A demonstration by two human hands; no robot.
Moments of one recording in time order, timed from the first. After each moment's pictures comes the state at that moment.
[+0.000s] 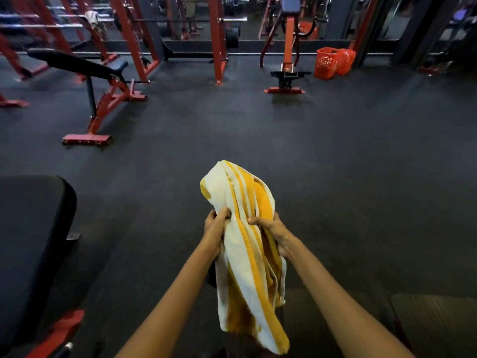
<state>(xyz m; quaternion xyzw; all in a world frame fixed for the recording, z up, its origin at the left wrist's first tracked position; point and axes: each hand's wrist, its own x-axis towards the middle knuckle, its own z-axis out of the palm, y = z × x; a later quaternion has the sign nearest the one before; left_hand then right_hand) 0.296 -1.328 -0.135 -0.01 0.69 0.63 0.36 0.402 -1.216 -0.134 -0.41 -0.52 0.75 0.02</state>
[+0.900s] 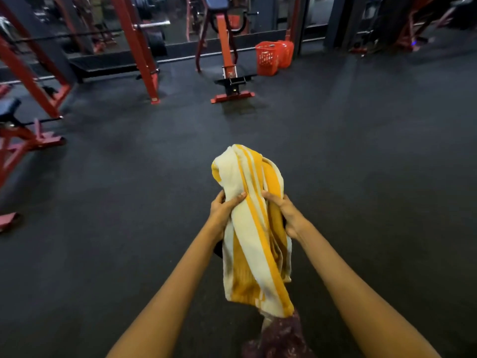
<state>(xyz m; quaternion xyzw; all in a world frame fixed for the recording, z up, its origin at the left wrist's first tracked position) -0.045 -0.911 -0.129 0.20 0.61 0.60 0.47 0.096 -0.824 -0.138 -0.47 -0.39 0.77 0.21</state>
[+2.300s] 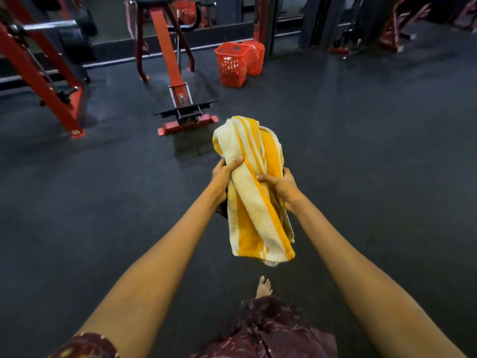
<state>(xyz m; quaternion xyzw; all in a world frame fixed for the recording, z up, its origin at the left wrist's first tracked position) -0.327 0.066 -0.152 0.22 0.57 0.59 0.52 -0.169 0.106 -0.157 -0.52 -0.45 0.66 0.31</state>
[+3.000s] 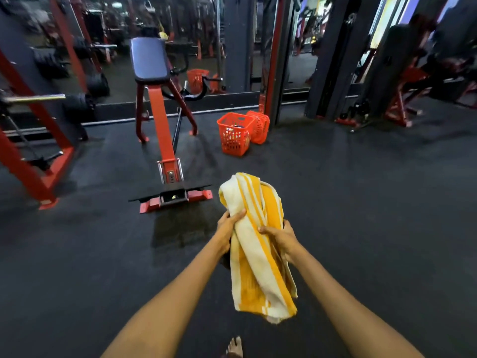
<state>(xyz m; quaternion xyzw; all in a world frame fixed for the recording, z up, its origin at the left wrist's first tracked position) -0.450 0.587 -0.179 0.19 0.56 0.60 0.54 -0.290 0.625 -0.162 -0.52 -0.45 0.66 0.29</state>
